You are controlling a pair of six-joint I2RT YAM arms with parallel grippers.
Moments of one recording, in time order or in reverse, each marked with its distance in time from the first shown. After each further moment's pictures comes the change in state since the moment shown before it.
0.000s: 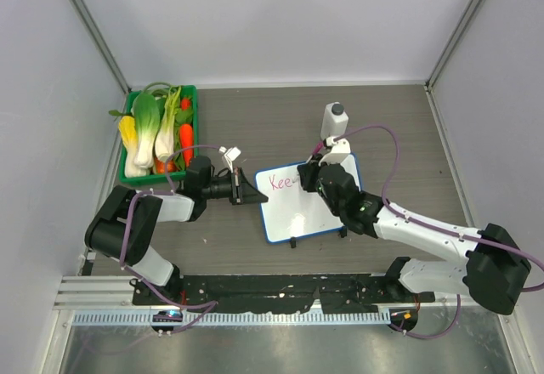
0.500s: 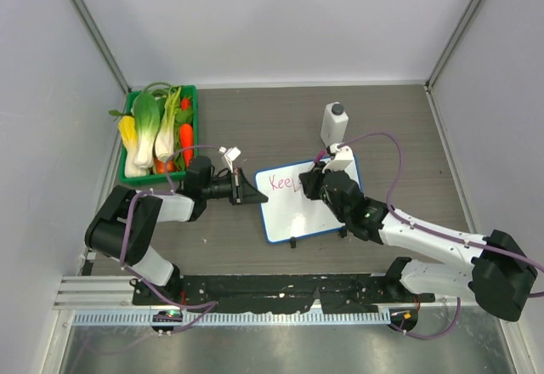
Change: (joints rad) left arm 0.000 0.000 0.000 -0.003 -0.001 0.000; right arm 0.000 -0.055 -0.074 -0.003 -0.047 0.032
